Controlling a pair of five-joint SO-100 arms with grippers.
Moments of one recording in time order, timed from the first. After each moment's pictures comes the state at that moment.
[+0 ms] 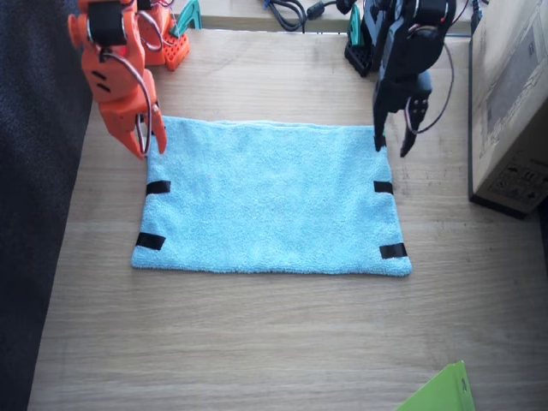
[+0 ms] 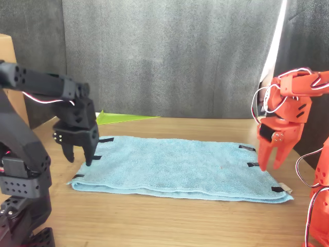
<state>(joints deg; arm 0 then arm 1) 75.8 101.3 123.8 68.8 94.6 96.5 85.4 101.2 82.5 76.6</state>
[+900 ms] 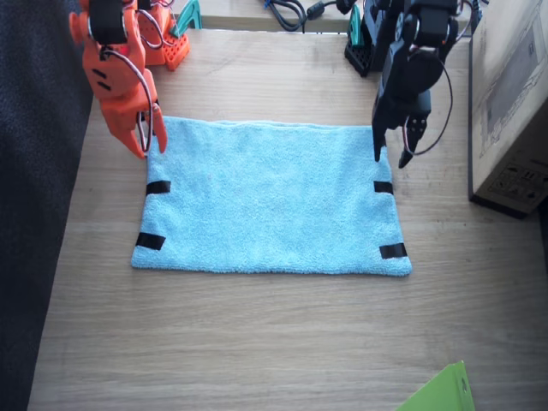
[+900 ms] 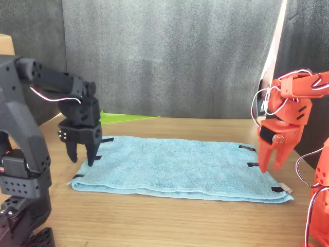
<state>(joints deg) 75.3 89.8 114.0 71.7 96.7 96.5 84.4 103.2 81.0 75.4</state>
